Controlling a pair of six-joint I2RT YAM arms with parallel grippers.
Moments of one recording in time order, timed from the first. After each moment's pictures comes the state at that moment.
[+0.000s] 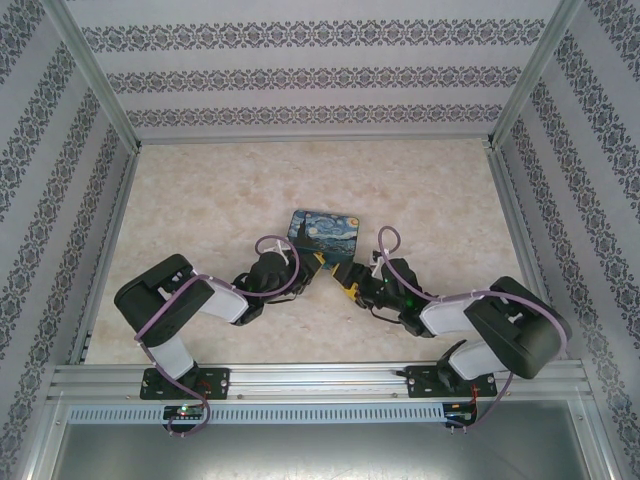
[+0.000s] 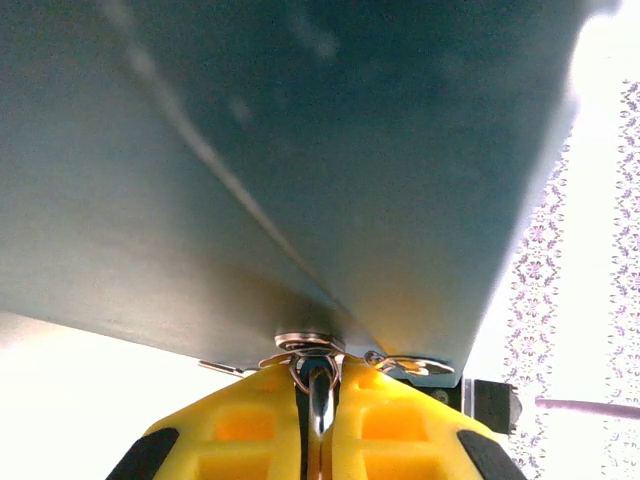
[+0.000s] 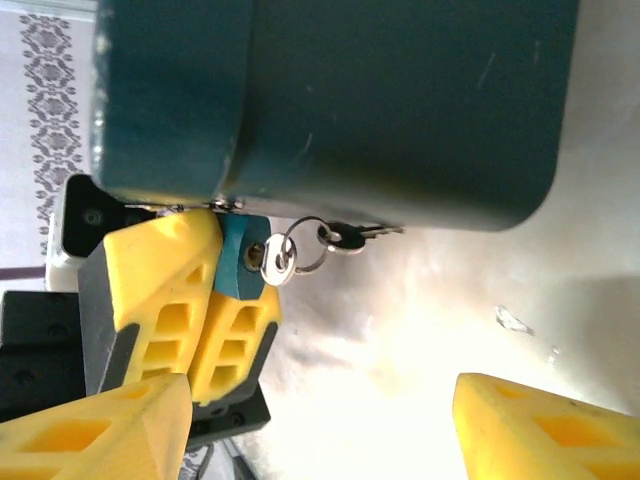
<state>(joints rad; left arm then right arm) -0.74 1.71 0.46 0.90 0.10 -1.46 0.65 1.40 0.23 0.73 -0.34 1.31</state>
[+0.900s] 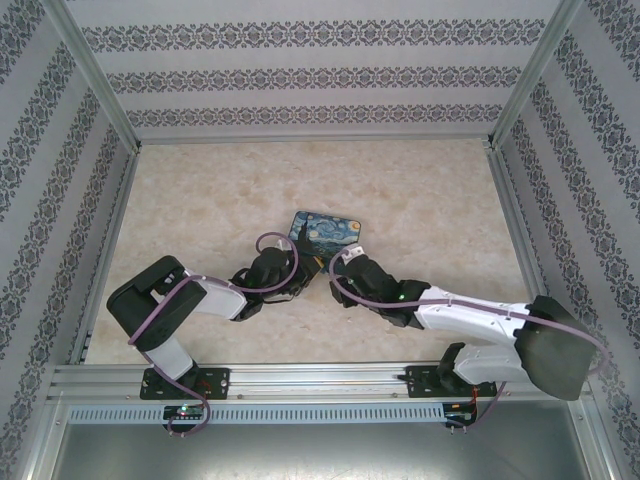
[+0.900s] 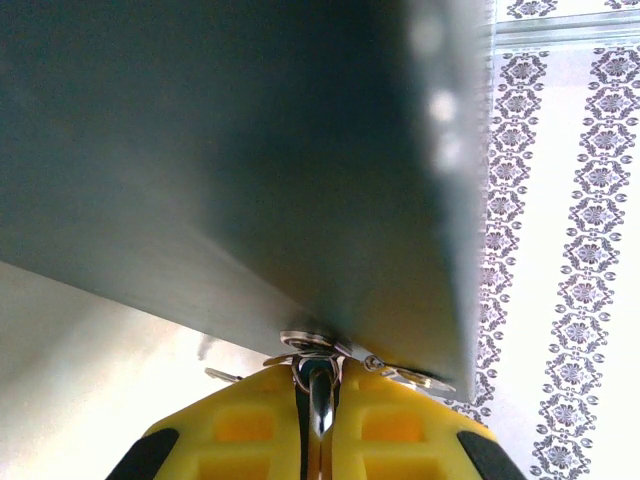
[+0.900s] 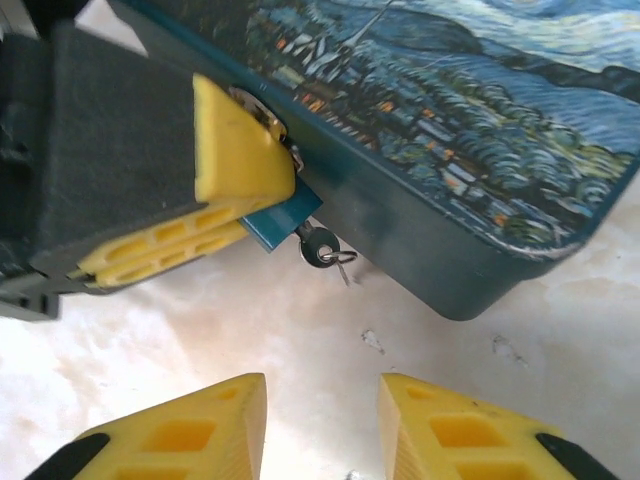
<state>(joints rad) -0.72 1.66 0.50 0.73 0.16 -1.42 0.94 1.25 0.57 -0.13 0.20 0.45</state>
